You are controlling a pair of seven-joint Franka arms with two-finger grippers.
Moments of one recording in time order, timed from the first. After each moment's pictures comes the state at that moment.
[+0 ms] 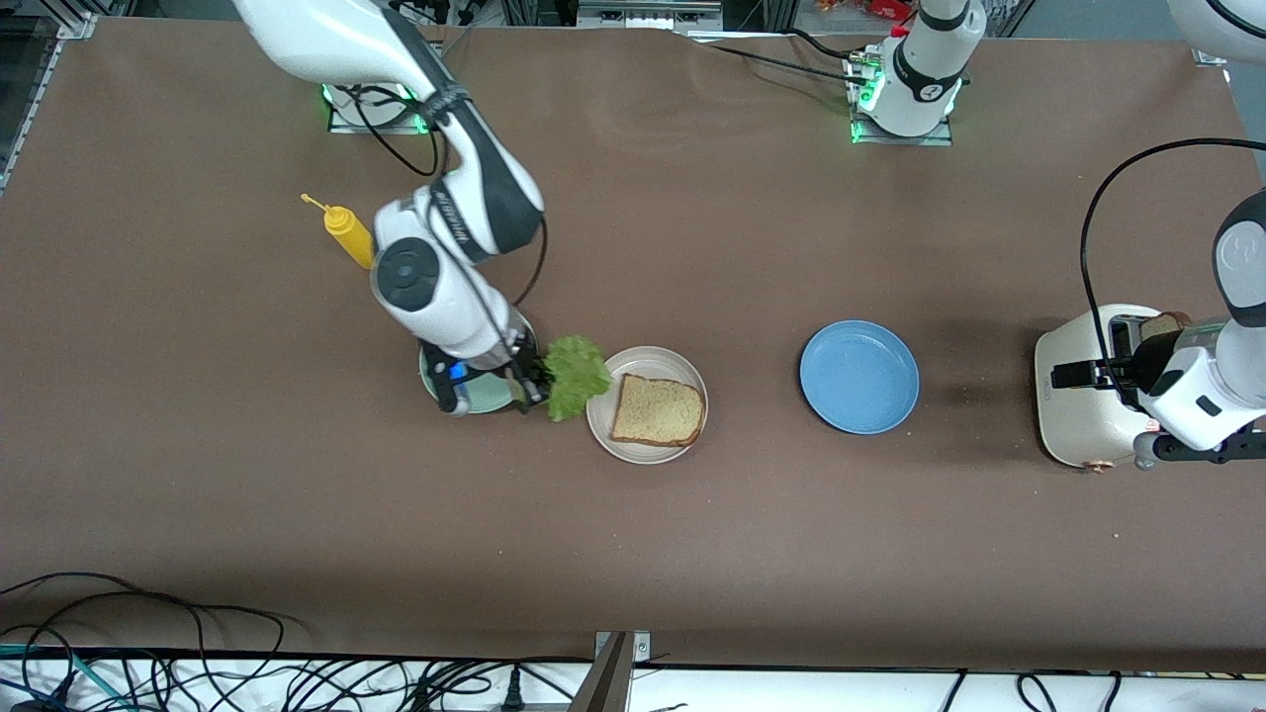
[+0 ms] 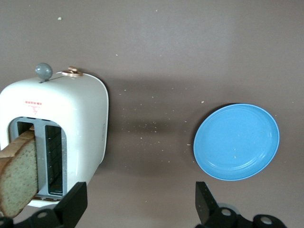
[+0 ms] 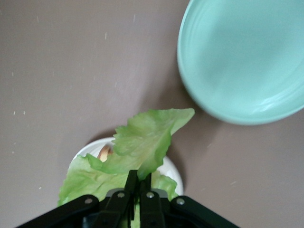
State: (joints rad) left arm -0.04 0.49 0.17 -1.29 -0.05 1.57 0.06; right arm 0.59 0.65 -0.02 -1.49 0.25 2.30 1.63
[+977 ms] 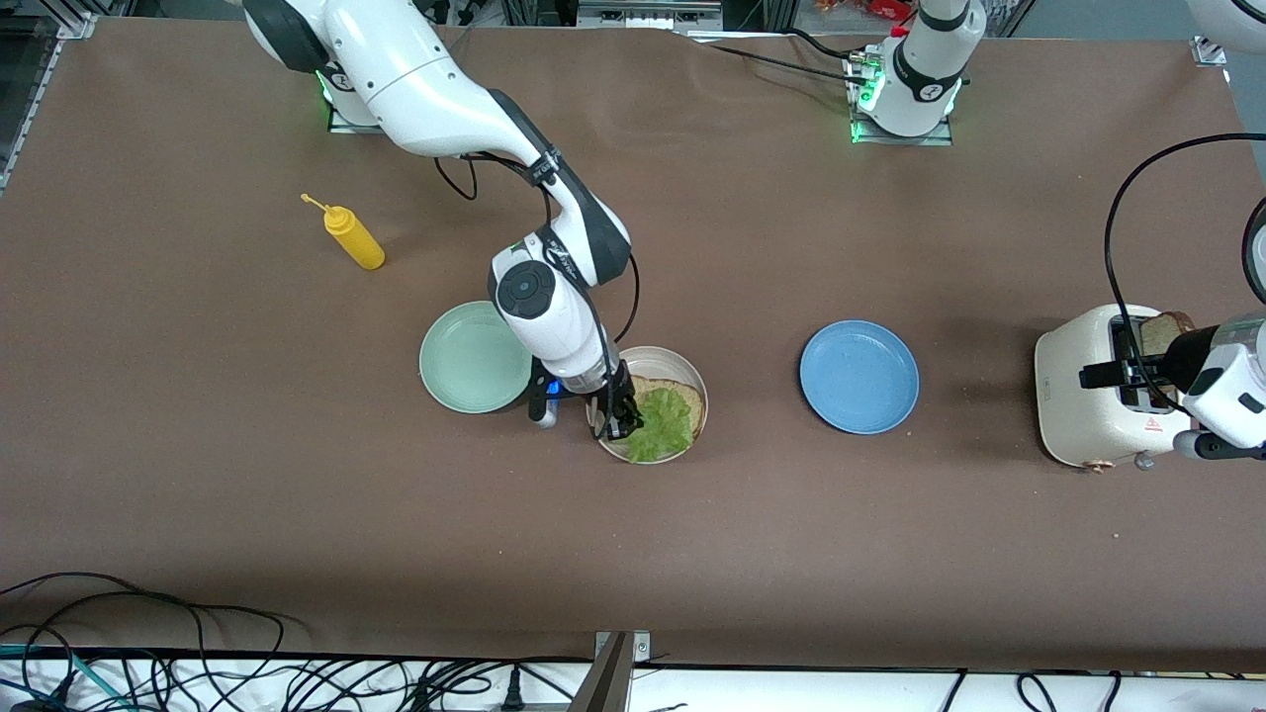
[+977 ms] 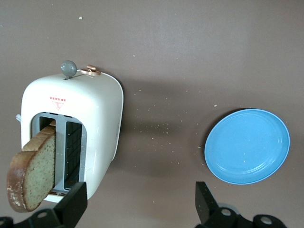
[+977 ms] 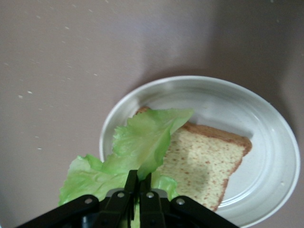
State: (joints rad) left arm -0.03 0.49 0.20 -1.28 -0.05 1.57 0.06; right arm 0.68 0.94 -0.02 -1.25 0.25 2.57 1.96
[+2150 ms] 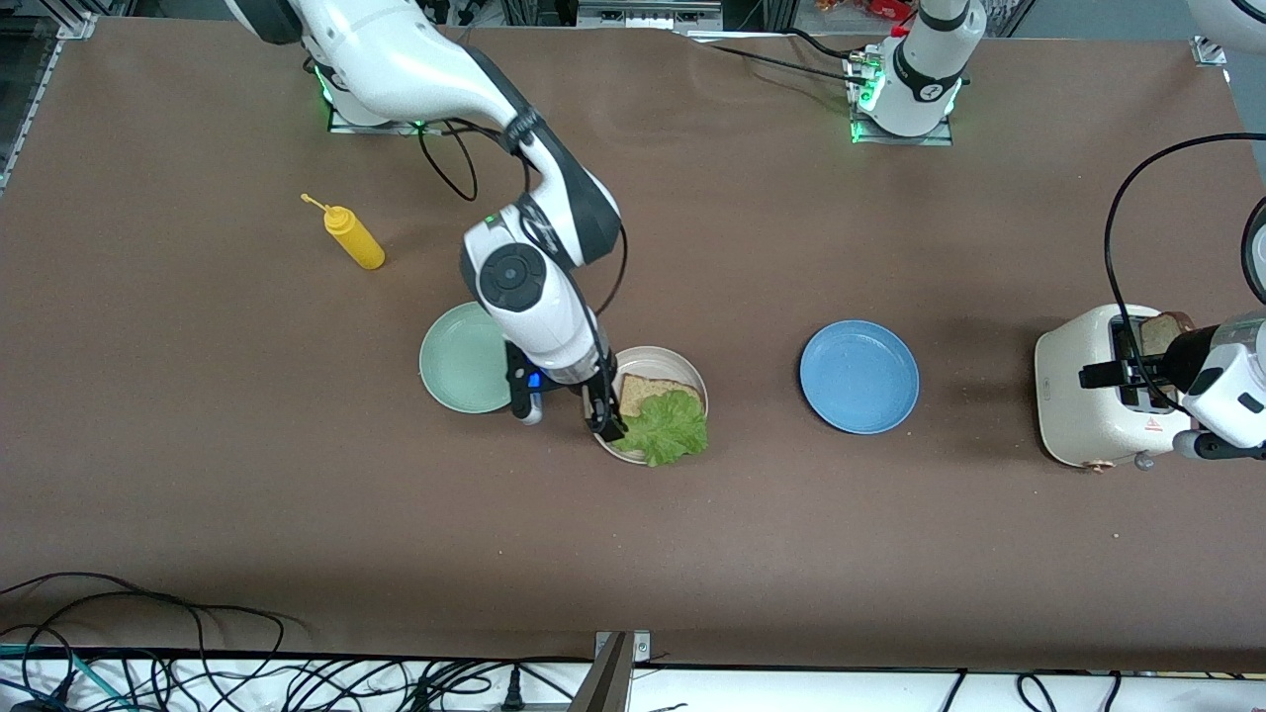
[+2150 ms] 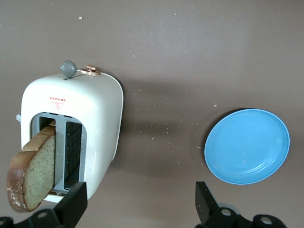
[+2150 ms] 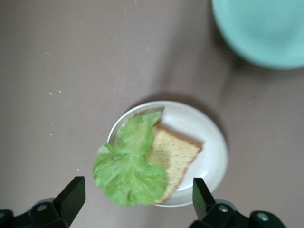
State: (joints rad) left arm -0.03 0.49 0.20 -1.28 -0.05 1.57 0.06; right arm 0.65 0.75 -0.08 -1.19 0.21 2.12 1.75
